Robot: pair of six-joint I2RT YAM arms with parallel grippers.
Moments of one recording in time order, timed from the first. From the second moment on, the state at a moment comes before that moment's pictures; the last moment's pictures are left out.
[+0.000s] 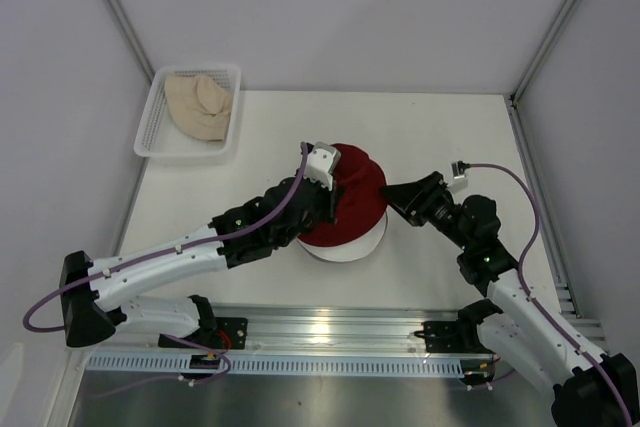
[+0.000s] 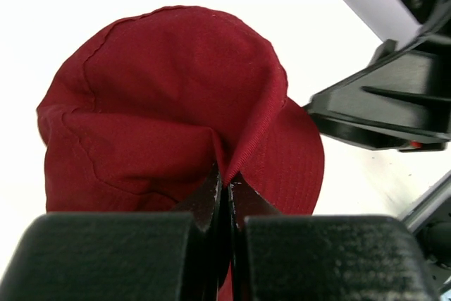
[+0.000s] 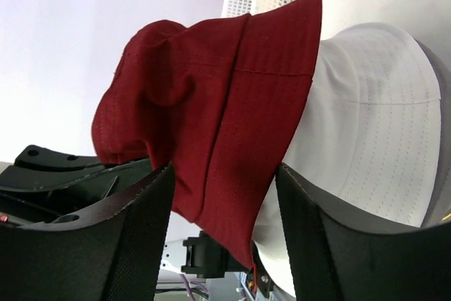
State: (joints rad) left arm -1.11 1.18 1.04 -0.16 -0.46 -0.32; right arm 0.41 0.75 0.43 0.27 -0.33 1.20
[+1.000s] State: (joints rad) left arm -0.85 0.83 0.77 -0.19 -0.47 -0.66; right arm 0.46 0.78 0.32 0.21 -0.24 1.05
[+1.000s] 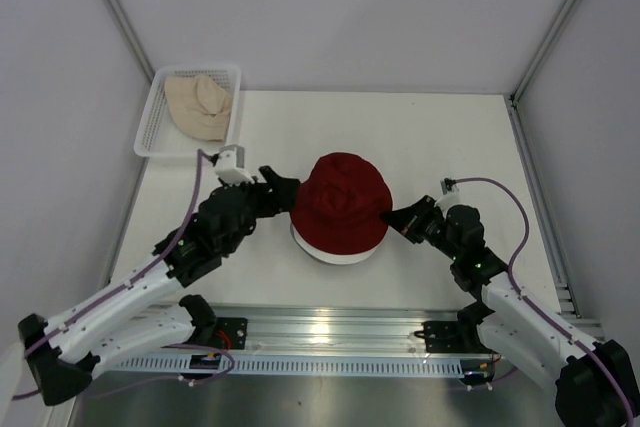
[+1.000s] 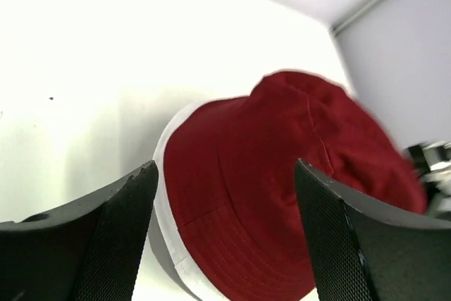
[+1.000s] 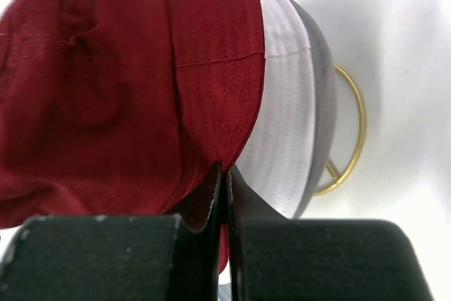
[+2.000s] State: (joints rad) left arm -0.51 1.01 0.38 0.47 0.17 -1.17; right arm 0.46 0.85 0.32 0.24 -0.21 1.00
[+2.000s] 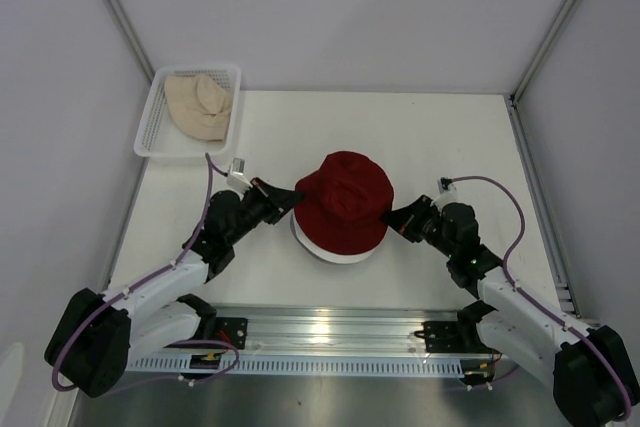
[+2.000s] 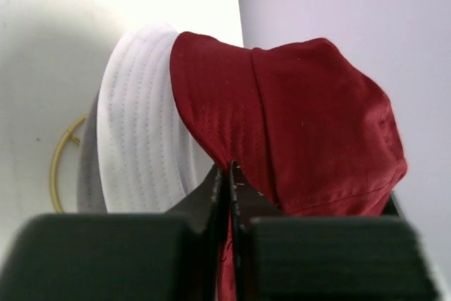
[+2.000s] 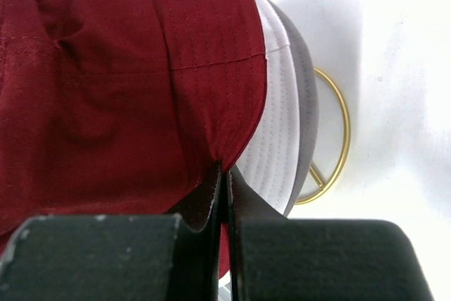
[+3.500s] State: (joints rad) left arm -0.60 0.88 0.39 0.06 -0.15 -0.86; right arm 0.41 0.86 0.48 -0.08 -0.09 0.80
